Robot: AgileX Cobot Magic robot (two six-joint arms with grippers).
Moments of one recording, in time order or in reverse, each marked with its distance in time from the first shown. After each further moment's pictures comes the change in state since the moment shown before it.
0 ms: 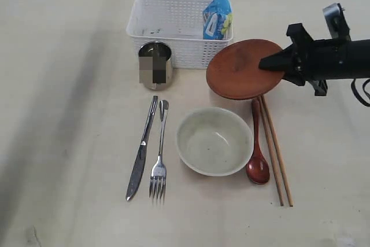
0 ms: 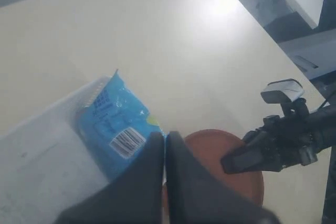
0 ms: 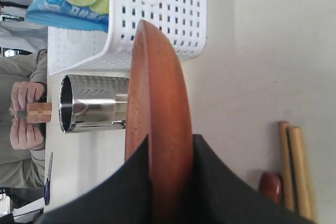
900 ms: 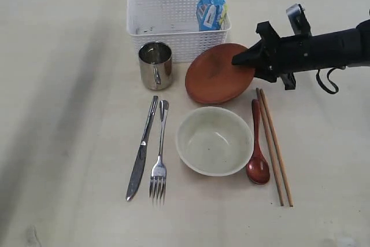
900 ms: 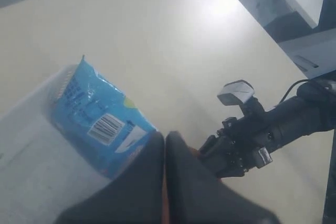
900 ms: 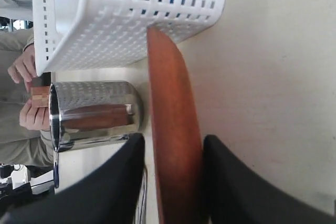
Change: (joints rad) left arm 0.000 0.000 0.000 0.000 0.000 0.004; right arm 0.106 0.199 -0.210 -0.028 0.031 0.098
